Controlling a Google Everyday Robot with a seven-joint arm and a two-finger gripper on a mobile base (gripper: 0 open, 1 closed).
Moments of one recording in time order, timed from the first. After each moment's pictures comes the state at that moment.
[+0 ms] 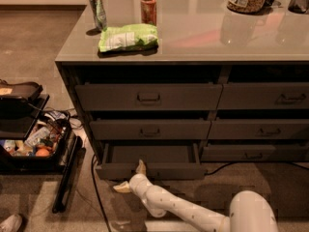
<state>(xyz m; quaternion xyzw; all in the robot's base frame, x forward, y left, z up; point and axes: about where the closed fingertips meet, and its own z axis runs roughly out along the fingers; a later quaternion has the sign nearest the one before) 0.641 0.128 0.226 -0.36 0.76 0.12 0.52</state>
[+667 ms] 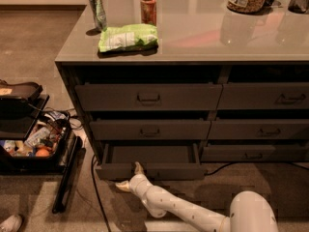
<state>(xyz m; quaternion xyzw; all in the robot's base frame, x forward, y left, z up) 0.640 0.126 0.227 -0.36 0.76 0.12 0.53</state>
